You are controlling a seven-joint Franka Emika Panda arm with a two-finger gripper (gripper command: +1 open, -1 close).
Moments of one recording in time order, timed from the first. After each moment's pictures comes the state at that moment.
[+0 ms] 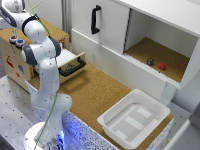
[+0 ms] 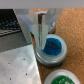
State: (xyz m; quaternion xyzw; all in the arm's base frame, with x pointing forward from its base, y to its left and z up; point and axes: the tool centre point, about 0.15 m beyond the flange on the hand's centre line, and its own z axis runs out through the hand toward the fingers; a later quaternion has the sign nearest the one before) arm 0.146 0.520 0.484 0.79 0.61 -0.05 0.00
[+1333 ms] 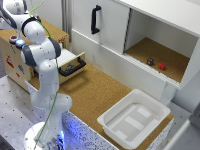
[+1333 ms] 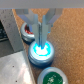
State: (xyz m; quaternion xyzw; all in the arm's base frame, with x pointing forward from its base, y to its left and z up) arm 0.146 0.495 0.542 0.81 0.58 0.02 0.01
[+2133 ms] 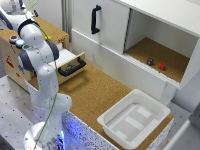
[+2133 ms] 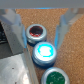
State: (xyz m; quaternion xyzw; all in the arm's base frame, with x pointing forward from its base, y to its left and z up) arm 0.133 0.493 0.549 0.81 0.59 0.04 0.02
